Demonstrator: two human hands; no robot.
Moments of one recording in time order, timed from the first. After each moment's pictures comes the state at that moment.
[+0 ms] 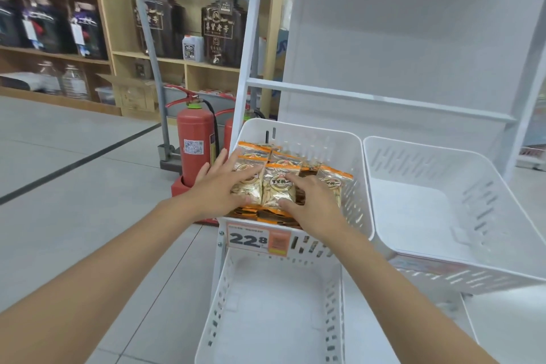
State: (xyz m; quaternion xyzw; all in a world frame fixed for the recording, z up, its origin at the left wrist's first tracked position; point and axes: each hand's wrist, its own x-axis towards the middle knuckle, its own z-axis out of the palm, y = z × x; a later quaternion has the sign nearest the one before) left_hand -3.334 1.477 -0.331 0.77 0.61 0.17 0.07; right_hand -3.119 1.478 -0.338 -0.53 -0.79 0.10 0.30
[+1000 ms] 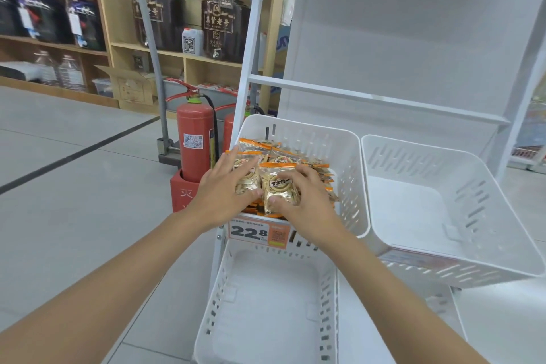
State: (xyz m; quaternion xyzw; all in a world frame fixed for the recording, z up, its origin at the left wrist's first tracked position) left_hand -3.318 1.455 -0.343 0.73 0.62 0.29 0.09; right_hand -3.124 1.452 -0.335 -0.49 -0.79 0.14 0.35
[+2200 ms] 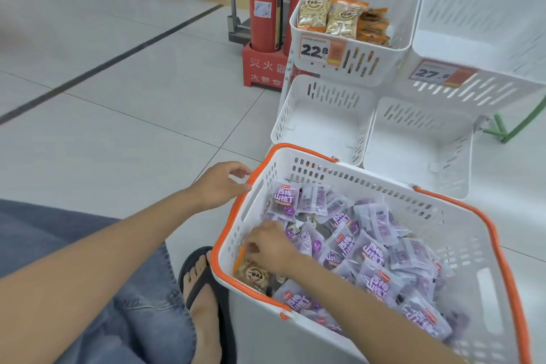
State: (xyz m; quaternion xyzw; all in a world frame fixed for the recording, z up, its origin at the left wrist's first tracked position) left_hand -3.333 1.085 -0.477 0.55 0.71 0.25 0.35; right_hand -3.163 1.090 -0.586 -0.33 -0.92 0.23 -0.01
